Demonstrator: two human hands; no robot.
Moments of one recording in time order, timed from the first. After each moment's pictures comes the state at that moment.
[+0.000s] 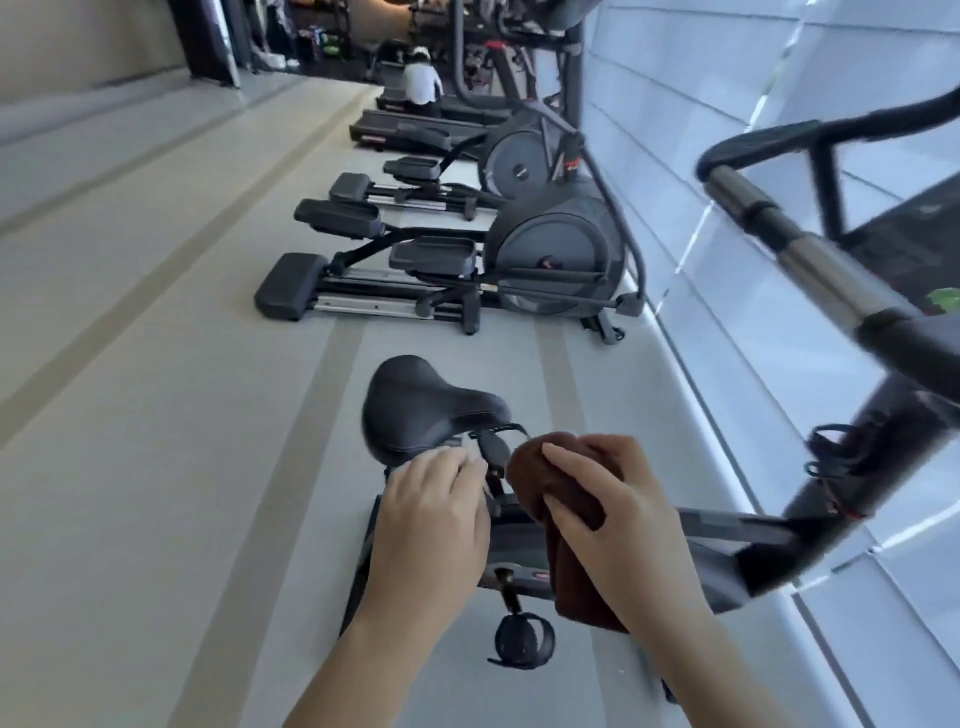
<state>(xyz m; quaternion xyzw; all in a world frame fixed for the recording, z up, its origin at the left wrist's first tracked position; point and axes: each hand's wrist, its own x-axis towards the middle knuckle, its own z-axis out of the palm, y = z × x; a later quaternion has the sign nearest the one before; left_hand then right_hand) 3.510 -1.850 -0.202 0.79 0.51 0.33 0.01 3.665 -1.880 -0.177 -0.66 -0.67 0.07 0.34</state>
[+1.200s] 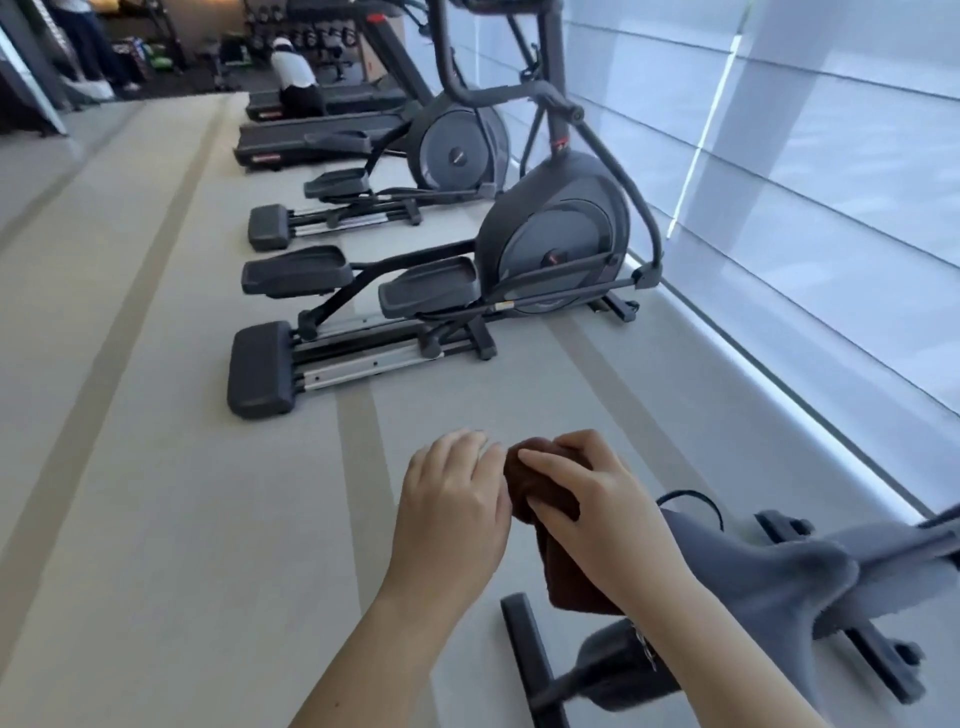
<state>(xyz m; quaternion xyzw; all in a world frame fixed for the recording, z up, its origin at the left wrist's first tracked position) 3.242 -1.391 -0.210 0.89 0.36 0.28 0.01 3.372 -1.456 -0.210 -0.75 -0.58 0.10 0.30</state>
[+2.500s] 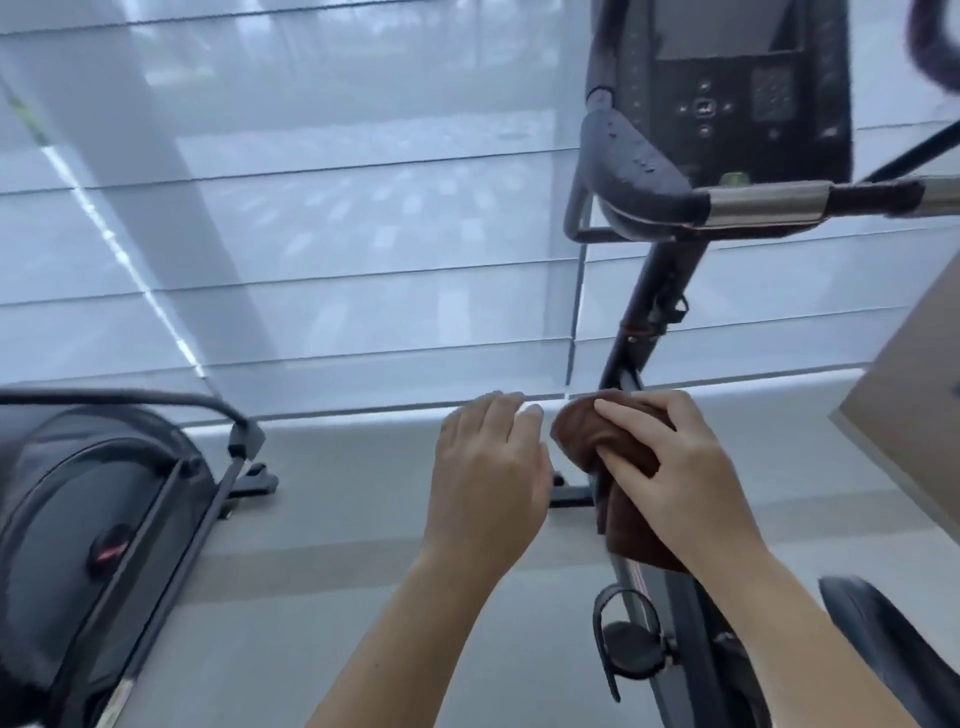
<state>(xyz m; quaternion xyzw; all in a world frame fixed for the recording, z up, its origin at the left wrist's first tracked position) 3.700 -1.103 -0.162 0.89 -0.28 0.29 0.20 3.664 -1.263 -0.174 -0.92 0.03 -0.25 0.31</state>
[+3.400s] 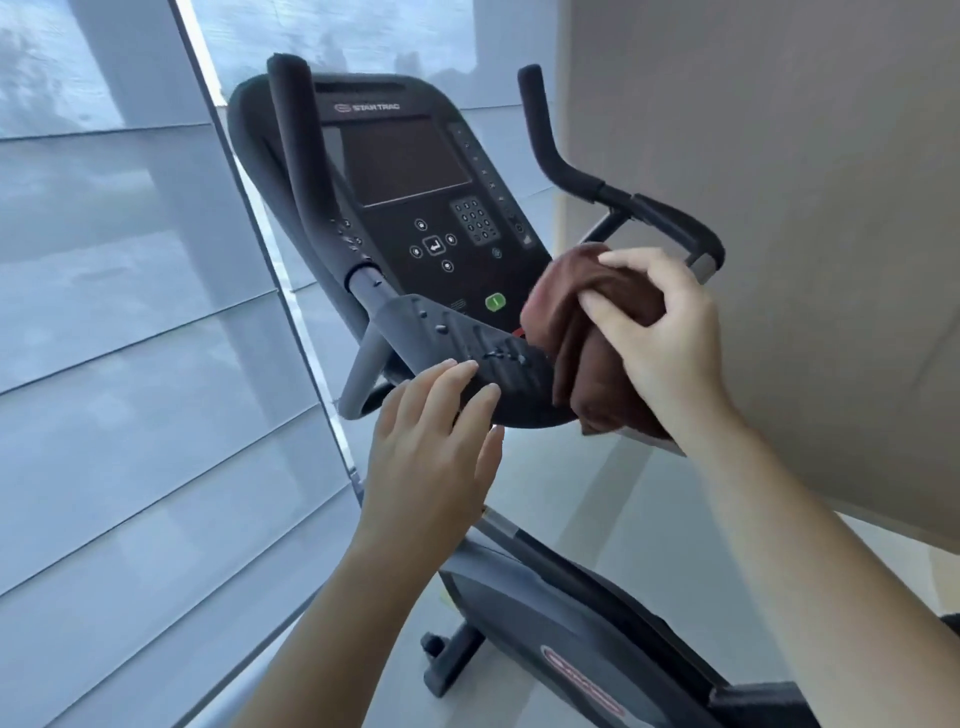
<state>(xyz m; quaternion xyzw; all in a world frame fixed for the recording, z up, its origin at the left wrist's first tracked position) 4.012 -1.217 -0.078 0.63 -0.62 0.35 0.30 3.878 -1.350 -0.038 -0.72 0.30 -0.59 0.22</state>
